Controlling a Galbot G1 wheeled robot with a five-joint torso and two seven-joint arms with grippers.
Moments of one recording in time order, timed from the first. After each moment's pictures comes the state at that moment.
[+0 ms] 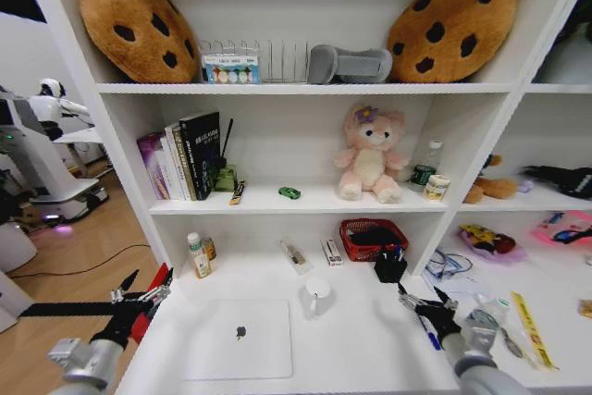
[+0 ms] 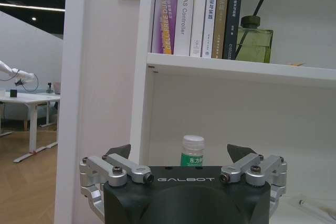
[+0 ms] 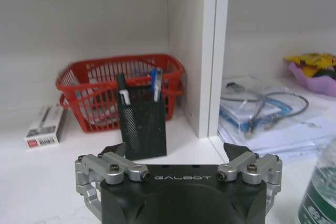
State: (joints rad) left arm 1.87 -0.98 -0.87 -2.14 -0.75 -0.13 -0.04; right arm -1.80 0.92 0.82 2.05 0.83 -0.24 0.27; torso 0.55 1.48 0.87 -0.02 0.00
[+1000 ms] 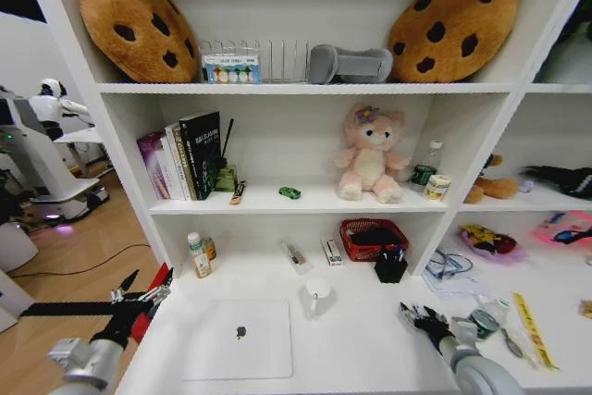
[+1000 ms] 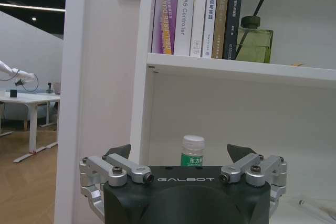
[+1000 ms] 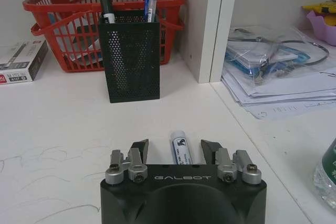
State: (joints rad) left arm 1.87 -0.98 -0.87 -2.14 -0.75 -0.13 -0.04; right arm -1.68 0.86 0.64 1.85 0.82 -0.26 0.28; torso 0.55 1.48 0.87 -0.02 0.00
